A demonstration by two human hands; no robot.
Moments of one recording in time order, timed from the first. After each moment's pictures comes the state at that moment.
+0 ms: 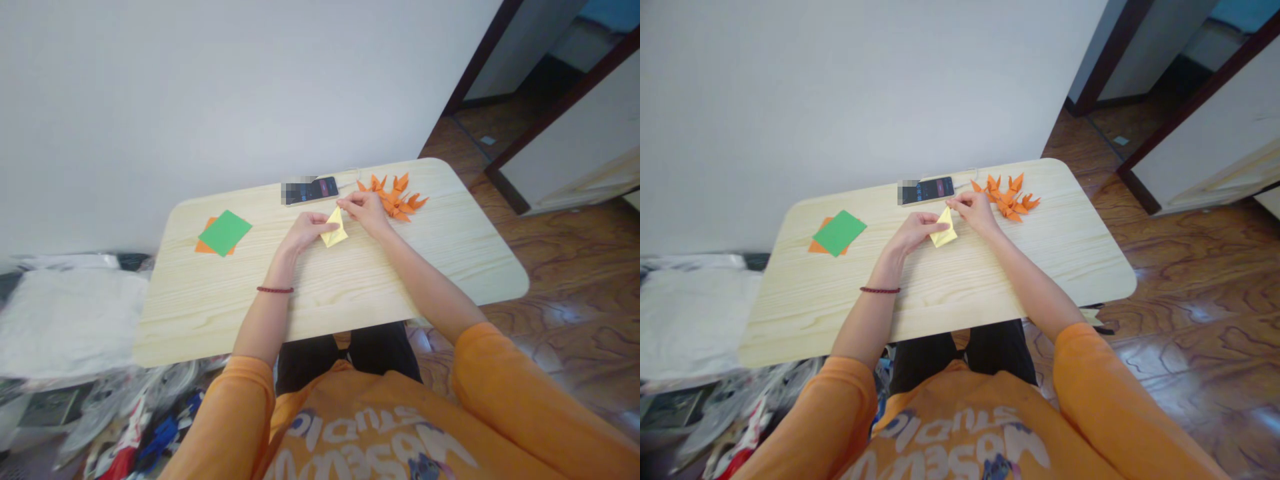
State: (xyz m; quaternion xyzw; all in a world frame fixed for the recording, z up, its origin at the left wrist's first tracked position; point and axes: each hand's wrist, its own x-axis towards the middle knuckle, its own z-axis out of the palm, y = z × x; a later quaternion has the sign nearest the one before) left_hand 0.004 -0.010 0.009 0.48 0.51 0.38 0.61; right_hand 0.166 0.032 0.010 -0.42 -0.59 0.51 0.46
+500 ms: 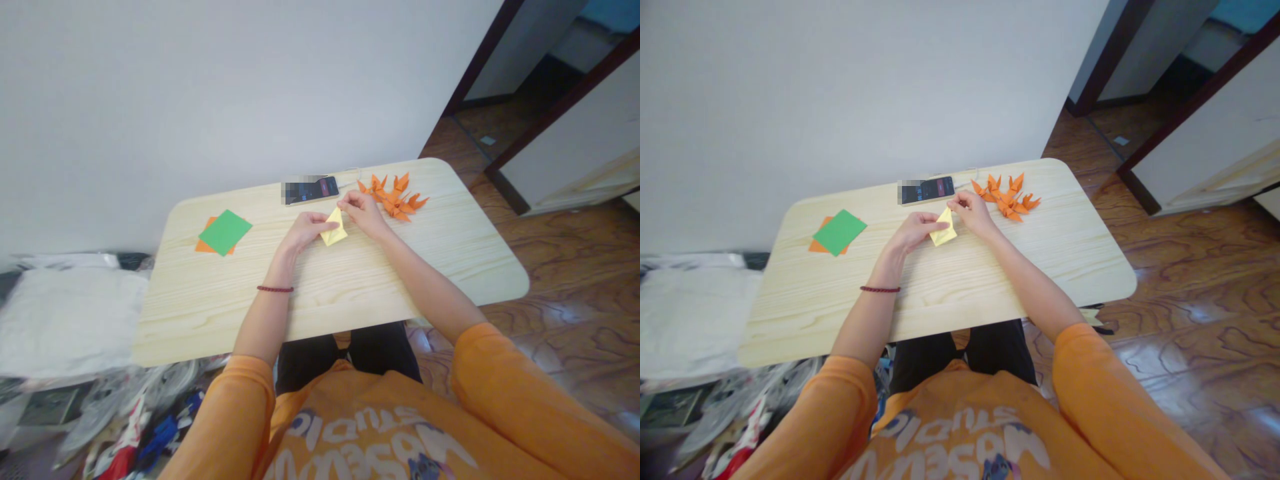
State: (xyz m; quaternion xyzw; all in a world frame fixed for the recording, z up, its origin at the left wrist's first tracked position) left_hand 0.003 -0.008 0.006 0.47 0.51 0.38 0.61; right_hand 0.165 0.034 0.005 -0.40 -0.61 0.51 0.45
